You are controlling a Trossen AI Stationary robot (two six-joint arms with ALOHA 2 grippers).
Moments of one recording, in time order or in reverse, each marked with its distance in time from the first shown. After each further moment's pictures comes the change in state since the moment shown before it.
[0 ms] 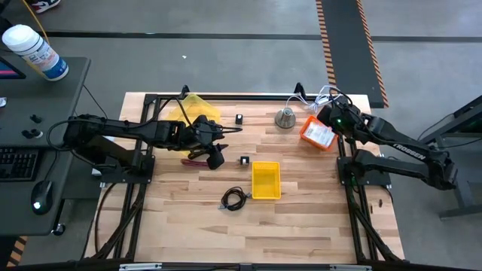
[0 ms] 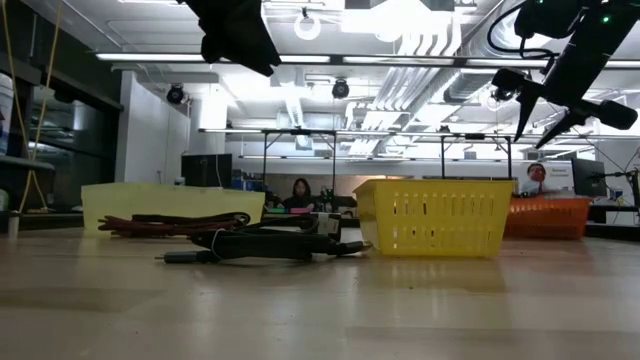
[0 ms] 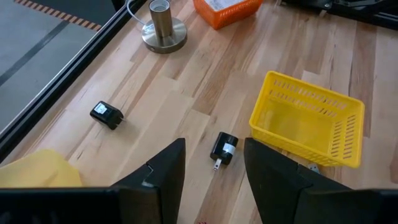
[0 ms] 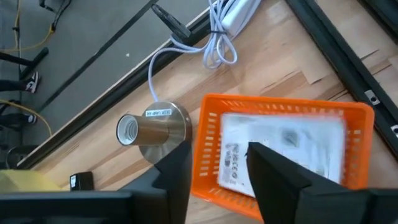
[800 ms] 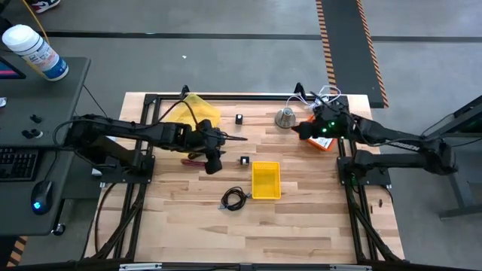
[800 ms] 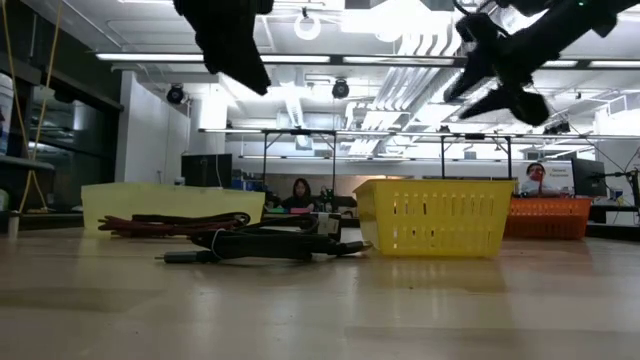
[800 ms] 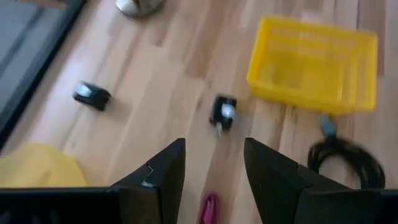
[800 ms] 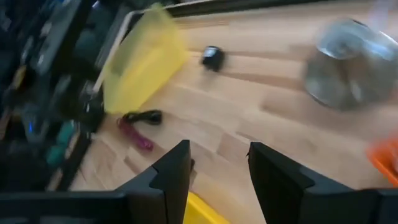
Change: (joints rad) left arm 0.000 0.056 0.000 -0.082 0.075 0.117; right arm 0.208 0.136 0.001 0.489 -0.360 -0.506
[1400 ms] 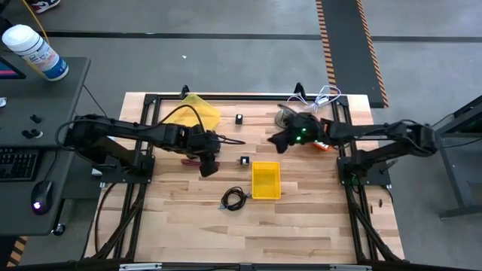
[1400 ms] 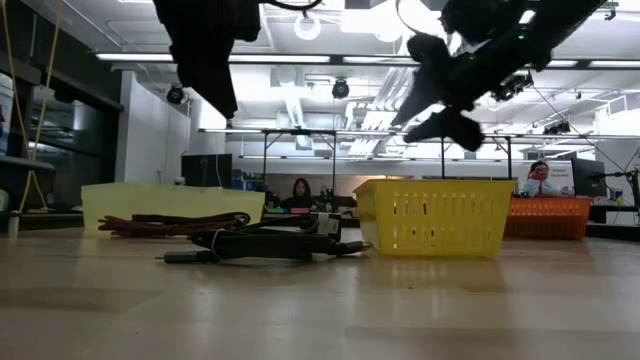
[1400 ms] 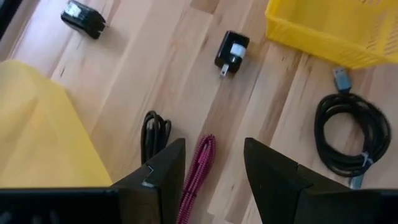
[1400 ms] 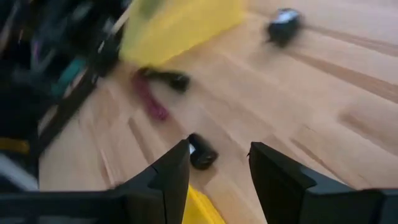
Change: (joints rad) left arm -0.002 0.015 0.000 -0.188 0.031 -0.164; right arm 0.108 0.404 0.016 0.391 -0.098 -0.208
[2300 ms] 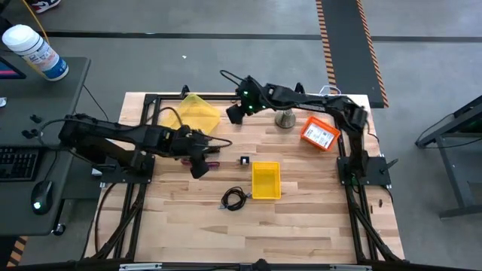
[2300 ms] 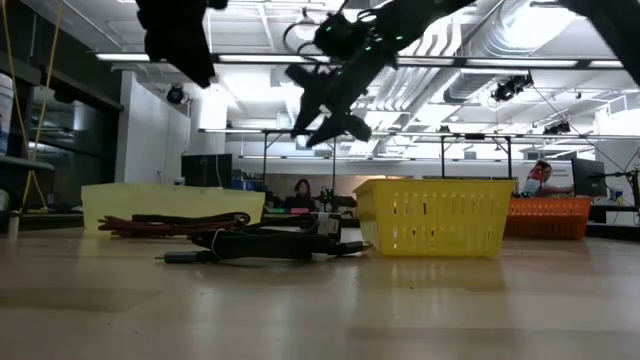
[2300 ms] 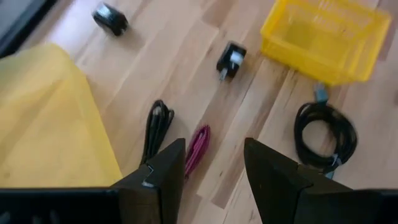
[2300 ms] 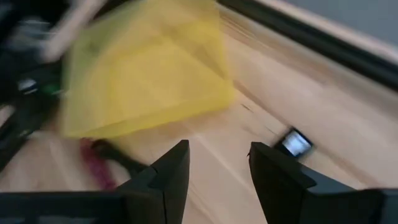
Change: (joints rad) left arm -0.106 -0.147 0.000 -0.101 -0.104 -0.187; right arm -0.158 0.757 1.019 -0.495 -0.009 -0.151
